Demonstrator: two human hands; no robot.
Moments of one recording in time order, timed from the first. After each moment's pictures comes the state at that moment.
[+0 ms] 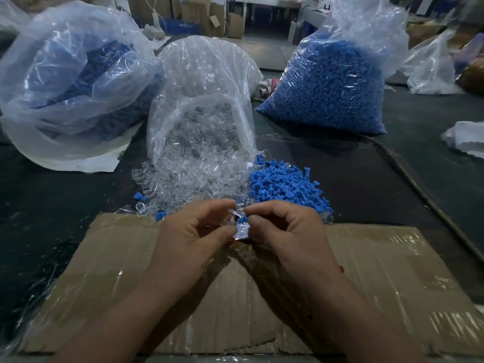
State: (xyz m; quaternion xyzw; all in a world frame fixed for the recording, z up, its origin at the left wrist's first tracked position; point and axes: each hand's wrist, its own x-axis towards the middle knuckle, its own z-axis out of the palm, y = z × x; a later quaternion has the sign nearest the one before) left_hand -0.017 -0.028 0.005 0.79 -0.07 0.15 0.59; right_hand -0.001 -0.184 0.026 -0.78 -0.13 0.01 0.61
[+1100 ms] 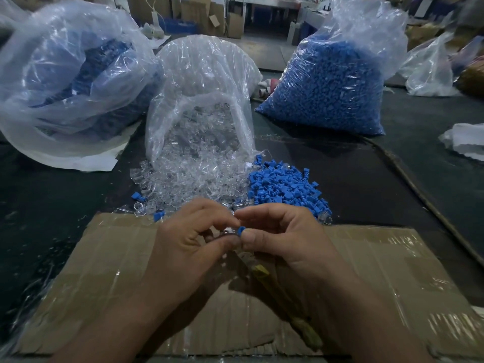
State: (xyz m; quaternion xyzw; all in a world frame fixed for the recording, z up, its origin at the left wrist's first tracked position) left_hand -0.019 -0.029 0.013 0.81 -0.18 0.23 0.50; right_hand 0.001 -0.192 0.034 -0.61 -0.12 0.22 0.75
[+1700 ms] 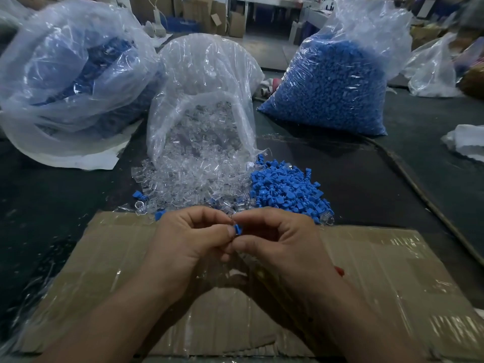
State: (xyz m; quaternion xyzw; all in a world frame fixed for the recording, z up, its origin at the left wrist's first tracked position) left_hand -0.022 -0.036 0.027 0.60 0.08 -0.03 0.80; right_hand 0.000 -0.185 0.020 -0.72 -0.21 0.08 0.66
